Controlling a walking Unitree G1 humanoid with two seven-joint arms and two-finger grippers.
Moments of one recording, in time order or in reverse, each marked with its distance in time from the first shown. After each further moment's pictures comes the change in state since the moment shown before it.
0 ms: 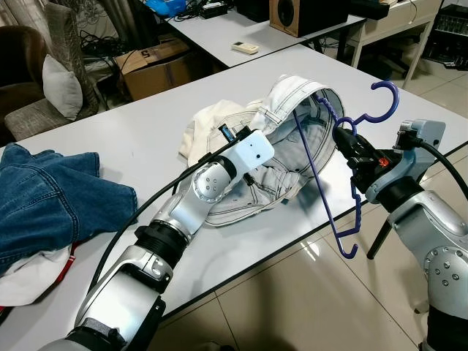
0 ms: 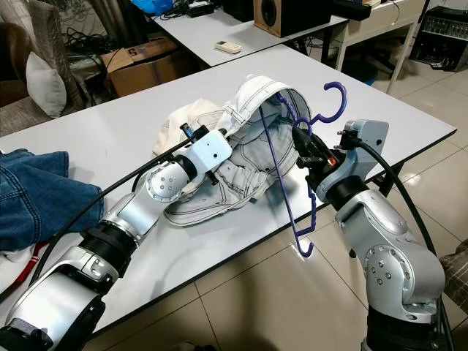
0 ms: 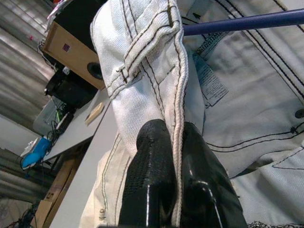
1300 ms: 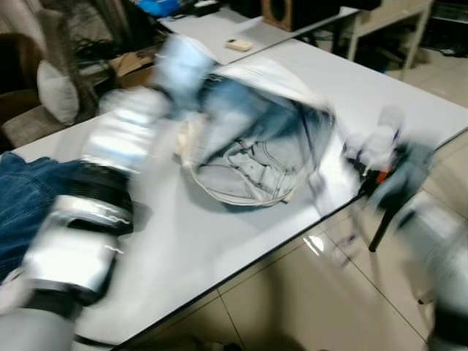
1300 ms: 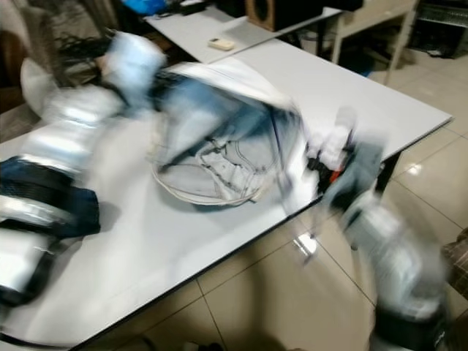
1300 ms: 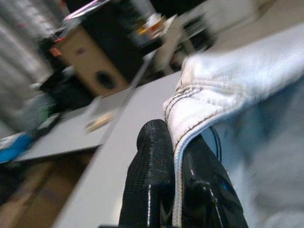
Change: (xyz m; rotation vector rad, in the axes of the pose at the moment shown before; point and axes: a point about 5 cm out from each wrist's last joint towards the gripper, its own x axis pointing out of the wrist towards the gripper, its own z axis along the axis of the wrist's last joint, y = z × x) left arm -0.041 0.157 0.004 -0.196 -0.035 -0.007; right arm 0.008 -0.026 0.009 -0.005 0.075 -0.138
